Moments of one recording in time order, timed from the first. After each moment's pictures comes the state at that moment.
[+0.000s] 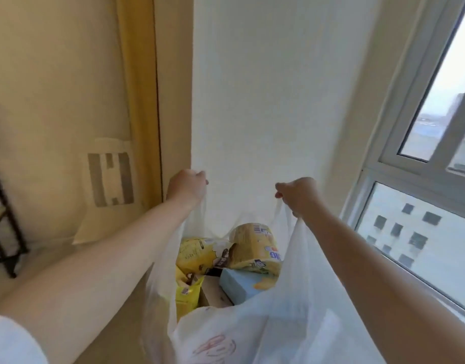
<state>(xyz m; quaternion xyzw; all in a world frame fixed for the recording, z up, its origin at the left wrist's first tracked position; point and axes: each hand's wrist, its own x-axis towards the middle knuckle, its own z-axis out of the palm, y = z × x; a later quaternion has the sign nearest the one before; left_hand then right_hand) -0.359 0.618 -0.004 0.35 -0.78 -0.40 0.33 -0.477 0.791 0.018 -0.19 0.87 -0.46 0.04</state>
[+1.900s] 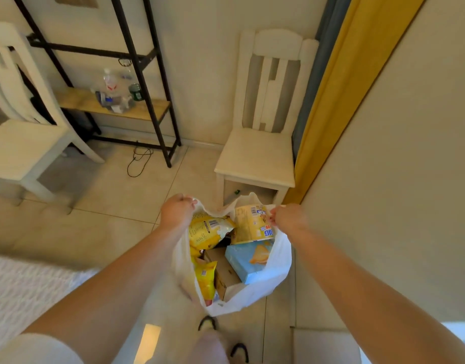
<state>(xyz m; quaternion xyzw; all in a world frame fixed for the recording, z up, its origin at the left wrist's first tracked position) -0.172 0.072 -0.282 0.70 -0.41 -0.48 0.33 -0.392 0.128 -0.266 -0.28 0.80 -0.31 0.44</state>
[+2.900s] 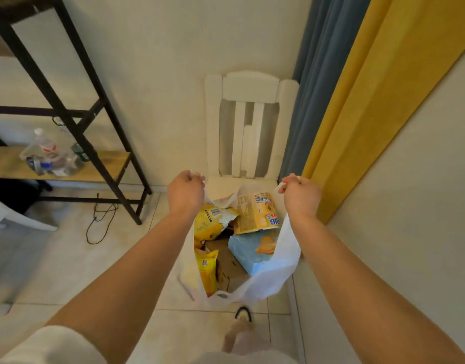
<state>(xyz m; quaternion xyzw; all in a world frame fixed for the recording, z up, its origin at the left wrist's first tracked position) -0.338 -0.280 -0.221 0.64 -0.54 -0.40 0.37 -0.518 -0.206 -0.216 -0.22 0.80 -0.51 0.23</state>
